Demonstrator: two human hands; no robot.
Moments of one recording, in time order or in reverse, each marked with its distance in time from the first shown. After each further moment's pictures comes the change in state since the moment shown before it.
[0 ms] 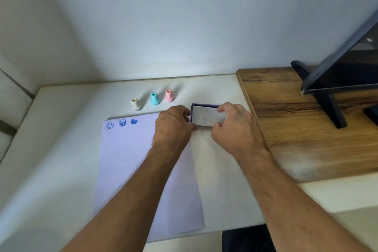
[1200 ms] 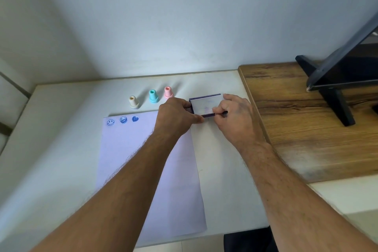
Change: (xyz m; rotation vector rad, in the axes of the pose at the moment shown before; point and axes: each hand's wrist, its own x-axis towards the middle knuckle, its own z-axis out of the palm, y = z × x) left_hand 0.021 0.004 0.000 -0.174 -0.107 -0.036; right_hand 0.021 0.010 0.012 0.161 0.009 -0.086
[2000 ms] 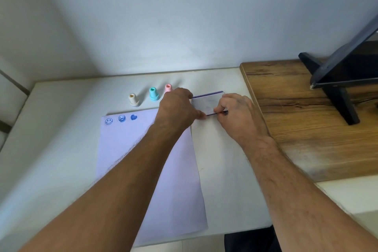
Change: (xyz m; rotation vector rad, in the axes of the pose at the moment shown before) left_hand 0.003 0.023 -0.009 0.284 -0.044 0.067; right_hand 0.006 0.002 -0.006 -0.103 -0.063 -0.084
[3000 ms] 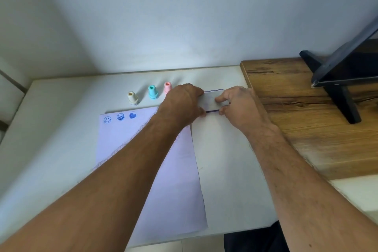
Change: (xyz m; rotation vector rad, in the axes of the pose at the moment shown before) left_hand 0.011 0.005 0.003 0.417 0.010 0.289; right_hand 0.026 0.015 0.002 0.081 -0.078 0.133
